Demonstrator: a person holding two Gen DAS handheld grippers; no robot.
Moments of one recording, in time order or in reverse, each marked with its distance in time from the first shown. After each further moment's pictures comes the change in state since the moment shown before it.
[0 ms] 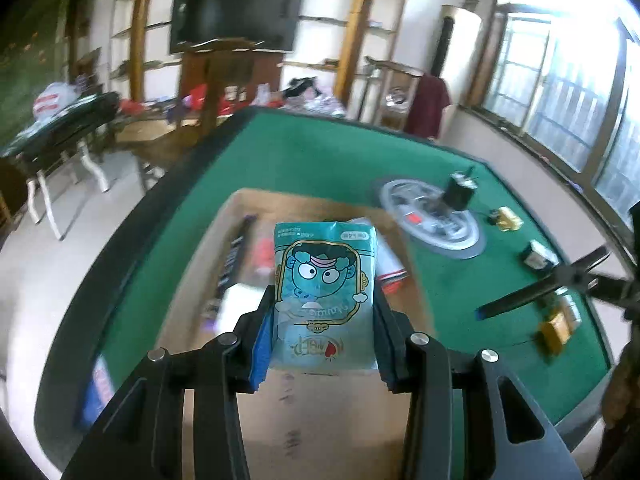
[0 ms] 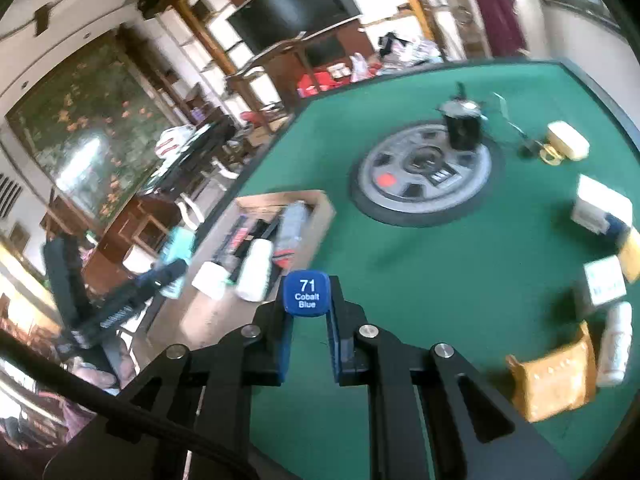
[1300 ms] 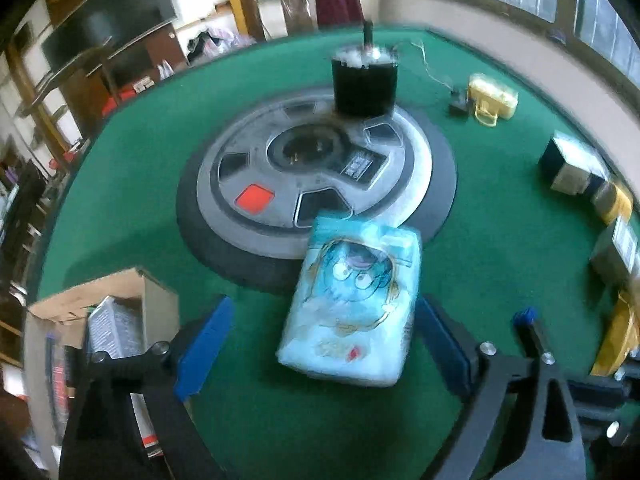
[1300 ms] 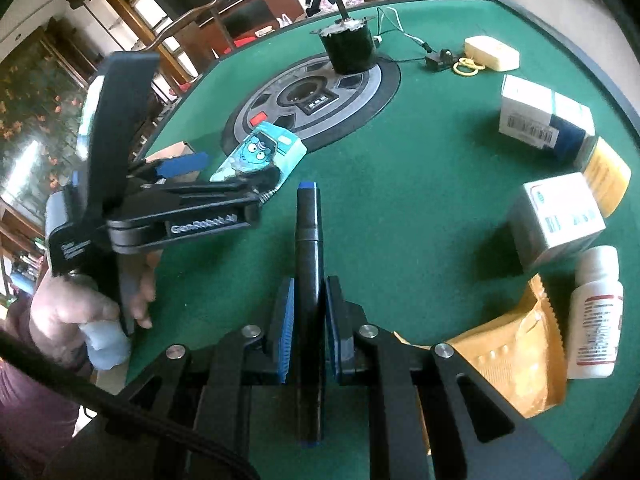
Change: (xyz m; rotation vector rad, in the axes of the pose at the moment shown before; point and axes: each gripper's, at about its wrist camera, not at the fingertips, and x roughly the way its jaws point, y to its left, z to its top) left arm 0.181 -0.196 0.024 0.415 0.285 0.000; right arm 0.022 -0.106 -0.037 0.149 0.137 -0.216
